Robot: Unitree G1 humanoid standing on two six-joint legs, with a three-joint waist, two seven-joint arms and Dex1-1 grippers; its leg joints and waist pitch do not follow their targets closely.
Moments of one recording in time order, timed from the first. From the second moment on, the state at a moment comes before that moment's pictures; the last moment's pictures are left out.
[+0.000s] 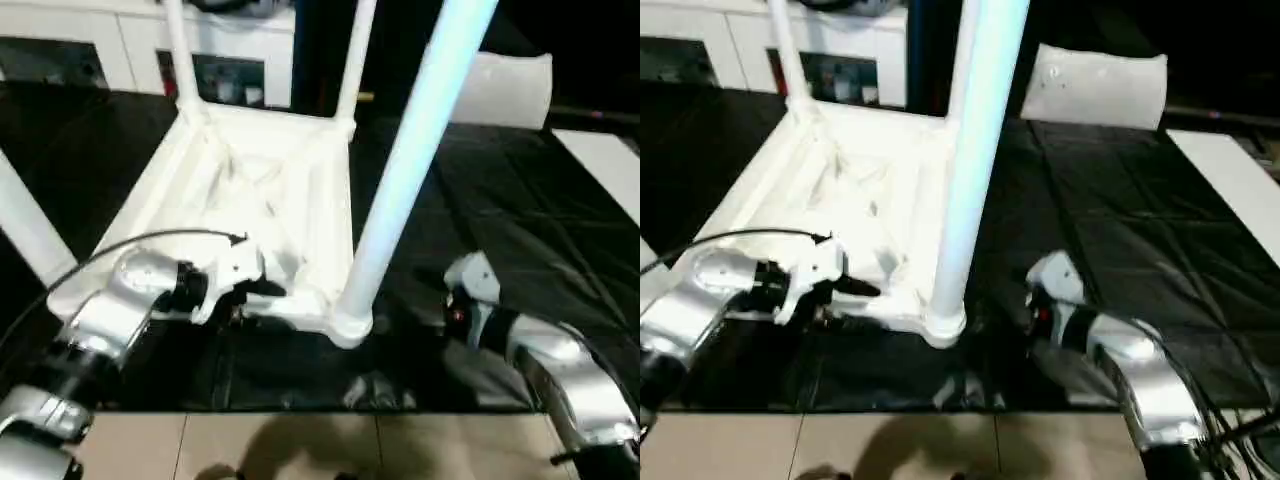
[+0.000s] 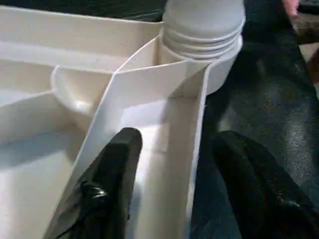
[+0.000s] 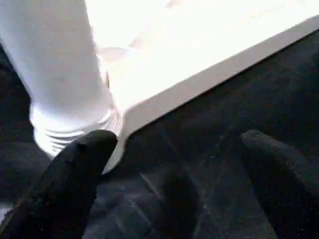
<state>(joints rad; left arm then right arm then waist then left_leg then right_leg) -0.54 0.57 -0.36 0.41 -0.10 0.13 -1.26 -0.13 -0.45 0.10 0.03 0.23 0.26 0.83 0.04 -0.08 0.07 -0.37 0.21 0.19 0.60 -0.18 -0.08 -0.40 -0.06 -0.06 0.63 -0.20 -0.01</state>
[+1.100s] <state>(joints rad) -0.61 0.53 -0.39 0.52 -0.03 0.08 -1.36 -0.09 -0.48 0.15 -0.08 0.24 0.36 0.88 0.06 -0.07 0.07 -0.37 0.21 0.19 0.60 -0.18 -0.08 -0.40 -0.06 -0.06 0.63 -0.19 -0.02</state>
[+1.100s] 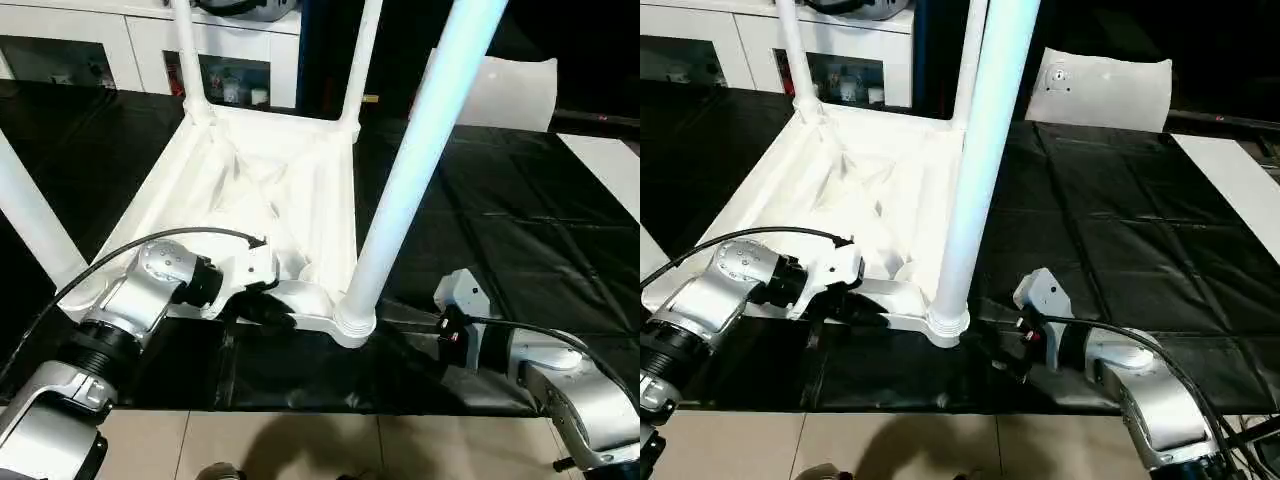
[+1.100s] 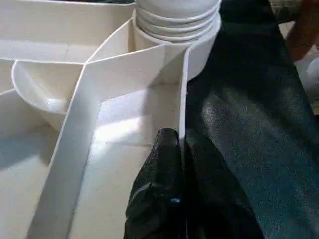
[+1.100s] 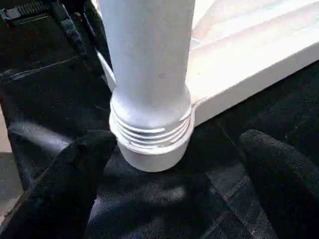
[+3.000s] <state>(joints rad) -0.53 0.43 -0.31 0.42 -0.01 0.30 -1.17 -0.34 -0.26 0.12 0.32 0.23 0.24 0.92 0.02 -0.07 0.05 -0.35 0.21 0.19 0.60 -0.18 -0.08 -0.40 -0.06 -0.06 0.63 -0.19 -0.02</state>
